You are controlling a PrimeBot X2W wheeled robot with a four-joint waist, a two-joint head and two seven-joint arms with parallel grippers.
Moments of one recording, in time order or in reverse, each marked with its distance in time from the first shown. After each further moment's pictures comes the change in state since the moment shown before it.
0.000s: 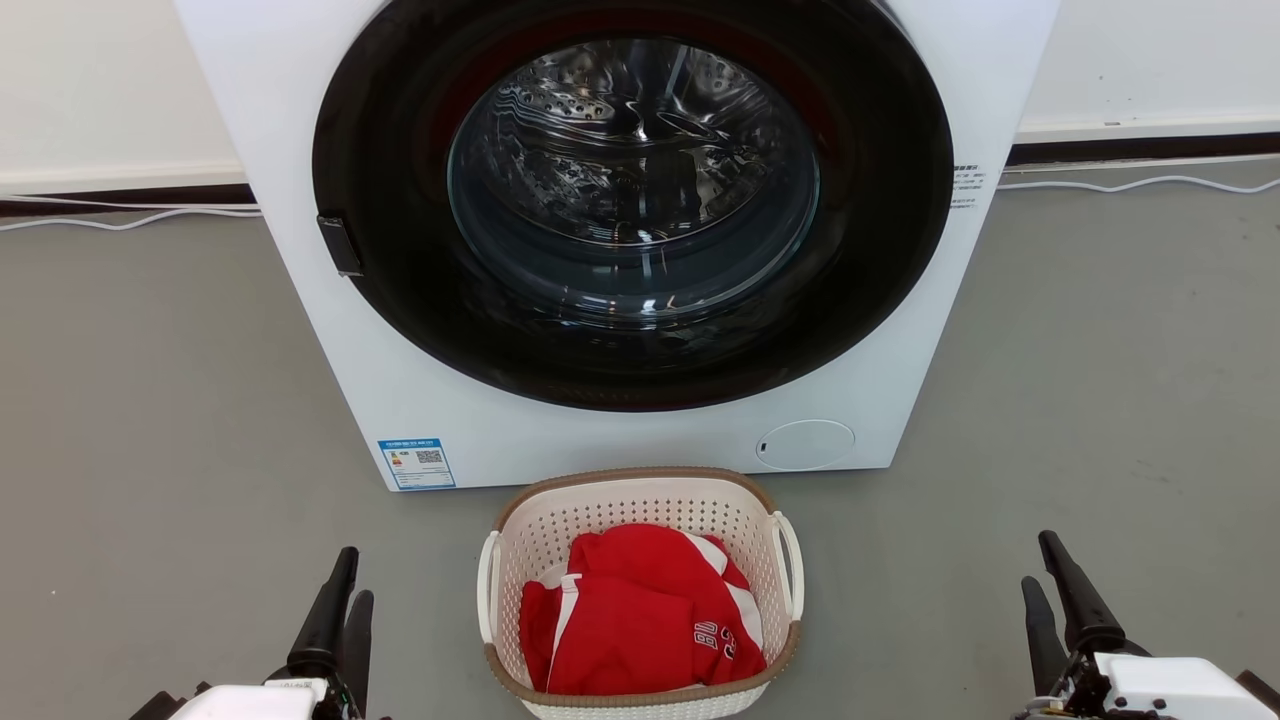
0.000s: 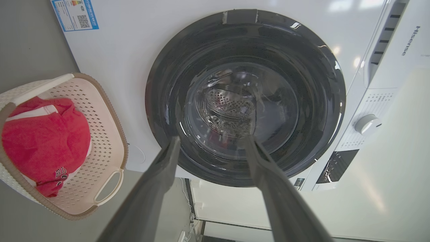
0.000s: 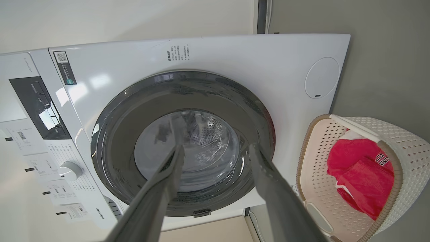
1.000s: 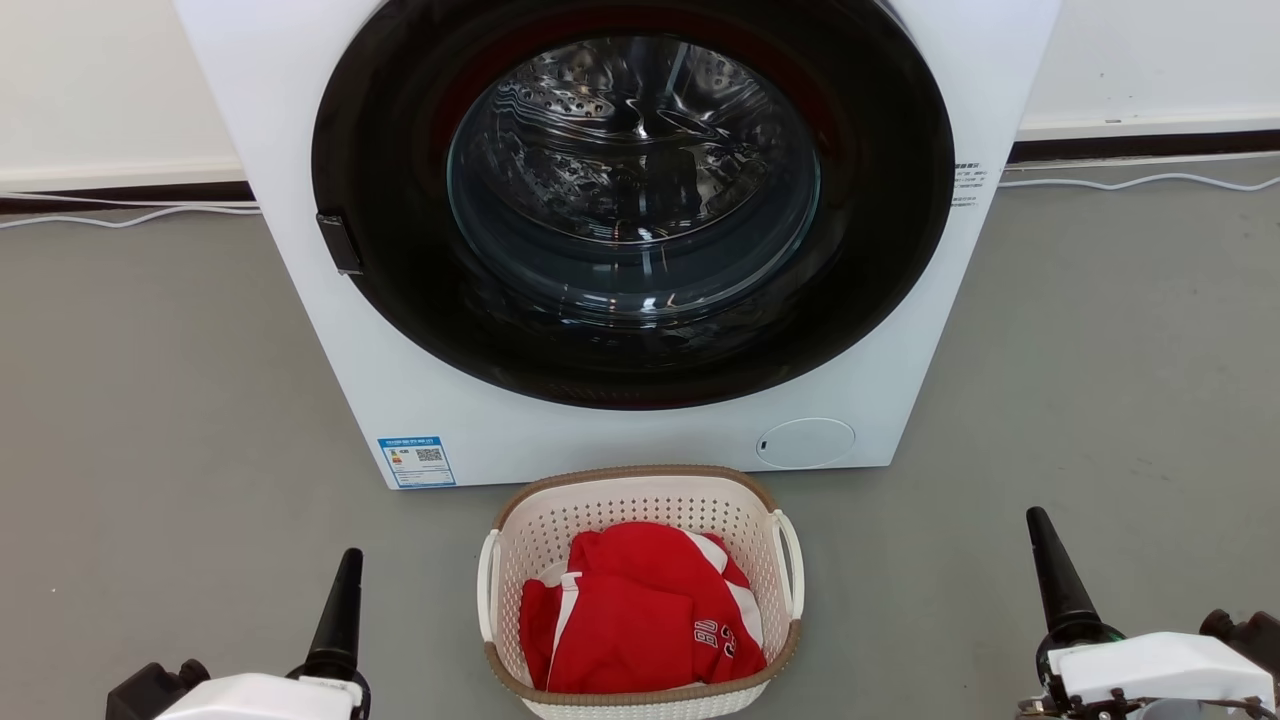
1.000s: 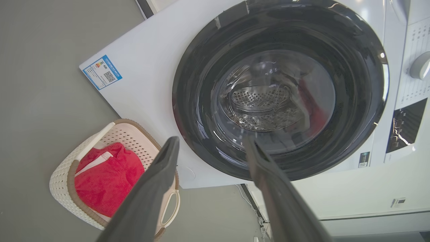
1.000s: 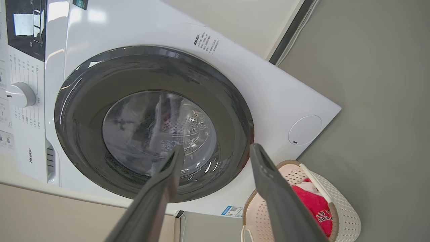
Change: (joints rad) left arm 0.005 0.002 0.000 -0.018 0.389 0.018 -0.087; right arm 0.003 -0.013 0.025 -0.059 -0.472 0.000 -0.081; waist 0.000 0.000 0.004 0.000
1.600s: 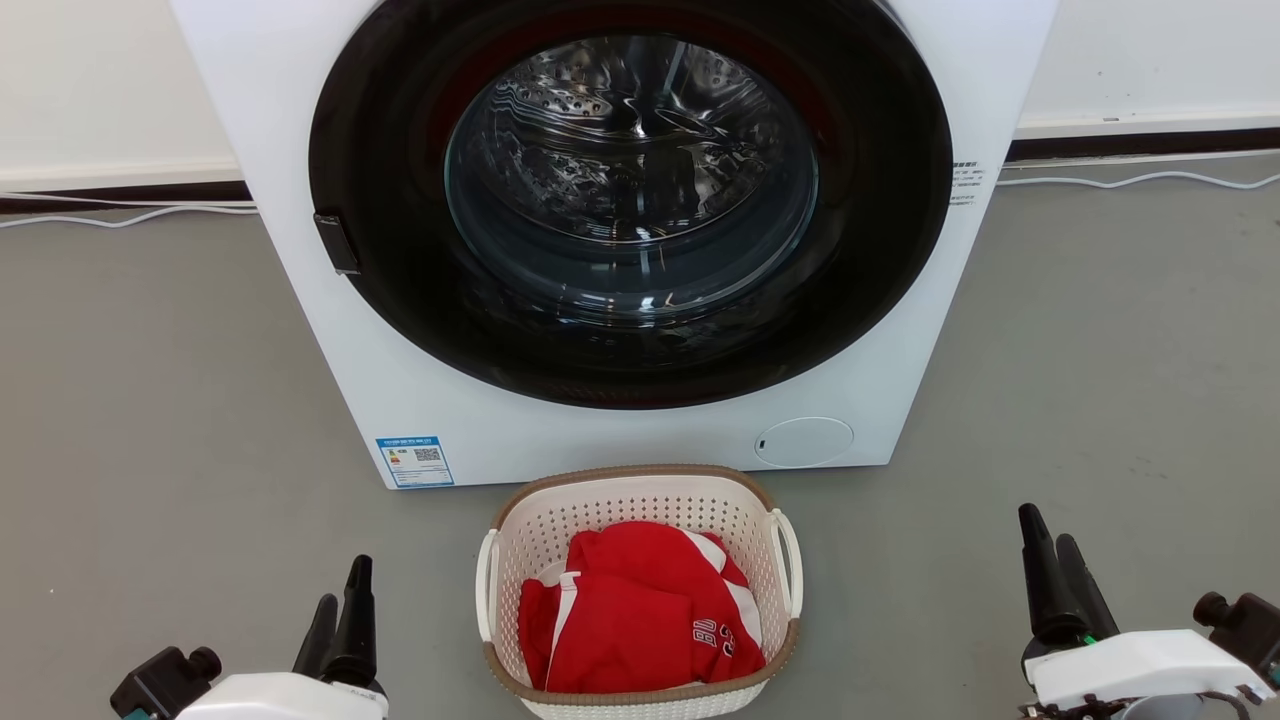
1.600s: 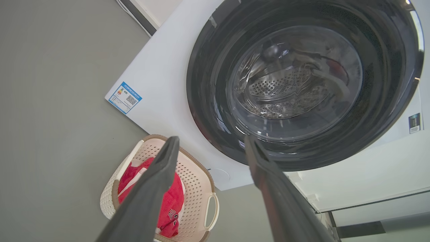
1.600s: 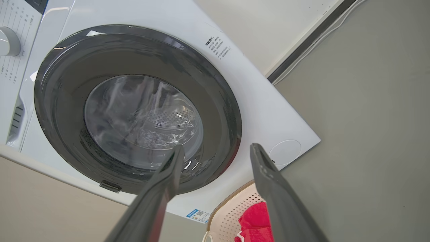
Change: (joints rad) left arm 0.017 0.001 -0.018 -0.027 0.273 0.044 -0.049; right arm 0.001 -0.001 0.004 -0.007 -0.272 0.000 -0.052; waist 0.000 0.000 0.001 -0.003
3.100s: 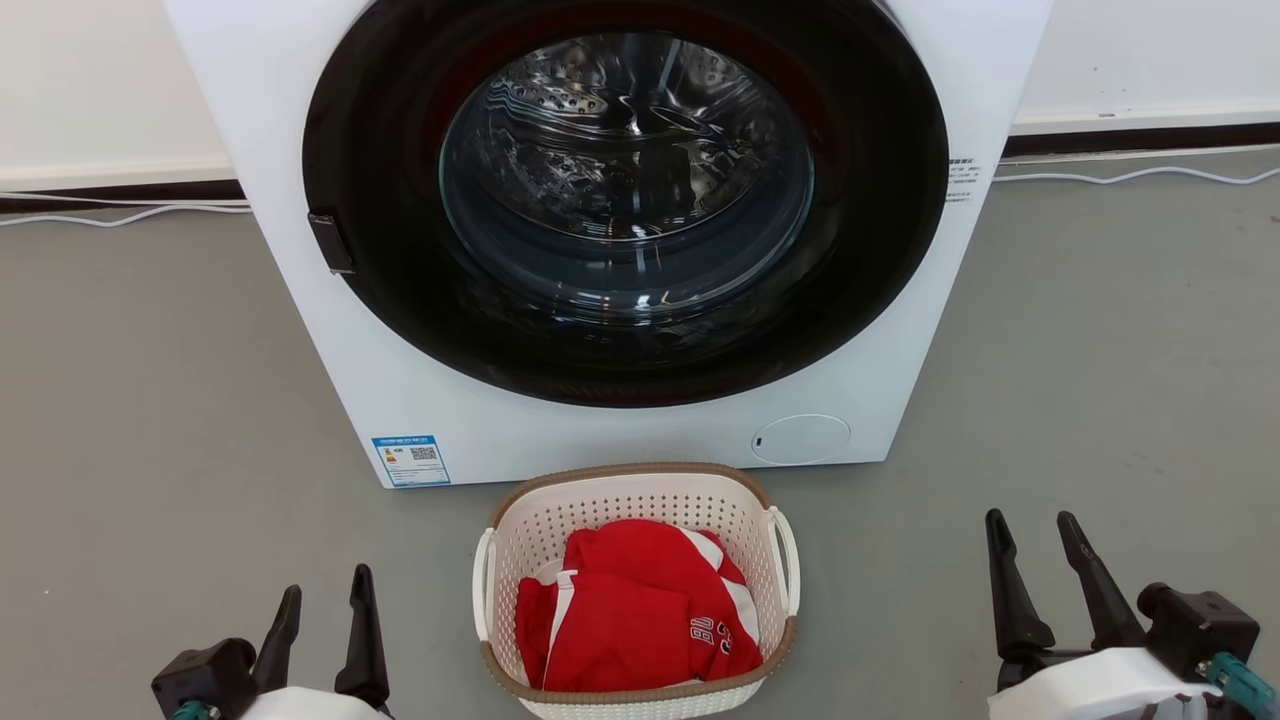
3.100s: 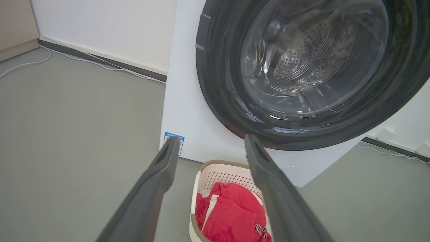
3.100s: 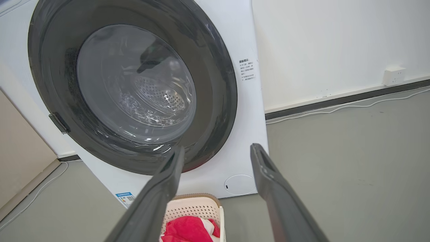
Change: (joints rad) left arm 0.042 0.004 -0.009 -0.048 0.571 0.056 -0.130; right arm 0.024 -0.006 0.021 -0.028 -0.594 0.001 -0.130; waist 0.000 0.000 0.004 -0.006
